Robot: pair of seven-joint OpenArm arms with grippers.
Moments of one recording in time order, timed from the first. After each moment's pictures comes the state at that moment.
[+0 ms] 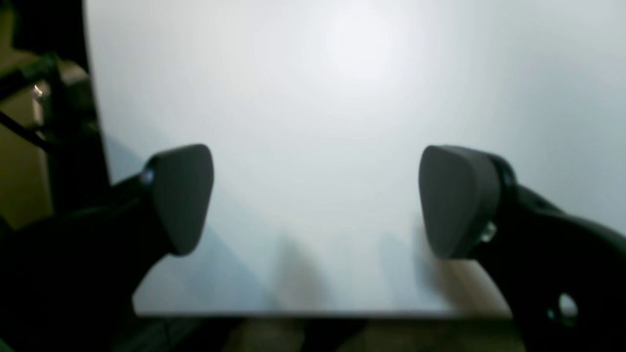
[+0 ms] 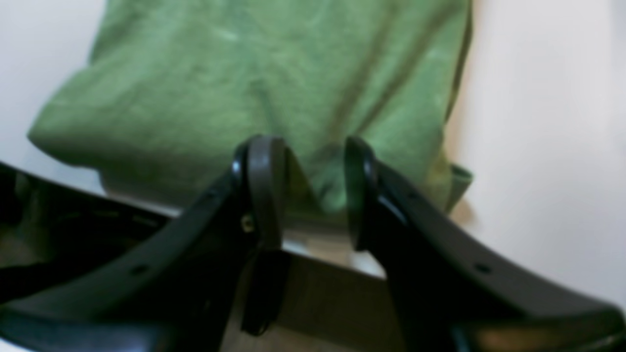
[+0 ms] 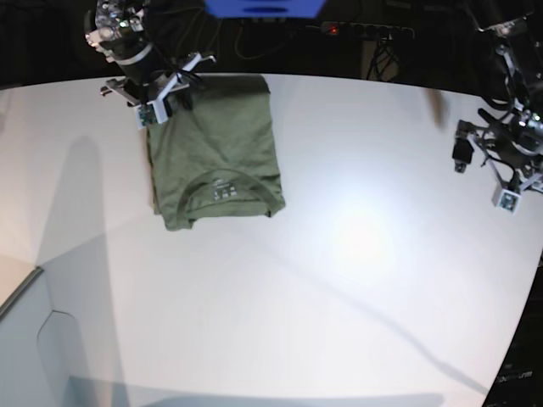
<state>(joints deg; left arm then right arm) 9.9 -14.3 -30.9 95.0 0.5 -39.9 43.1 -31.7 -8.9 16.0 99.9 -9.3 31.4 -22.6</state>
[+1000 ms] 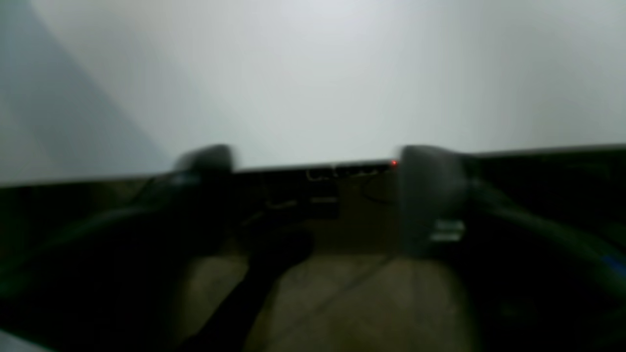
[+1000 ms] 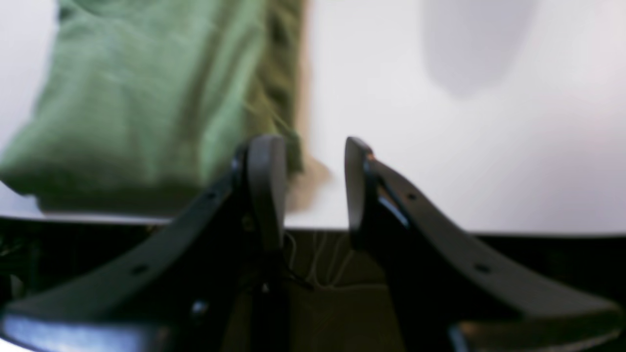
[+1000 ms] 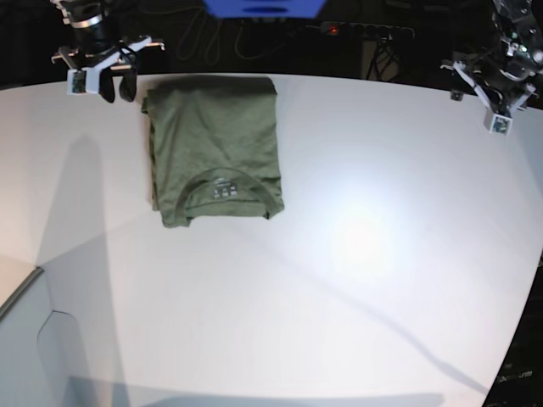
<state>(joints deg) 25.1 -7.9 -37.0 95.0 -2.1 -39.8 40.3 -39.8 -9.2 30.0 103.4 0.0 31.5 -9.1</state>
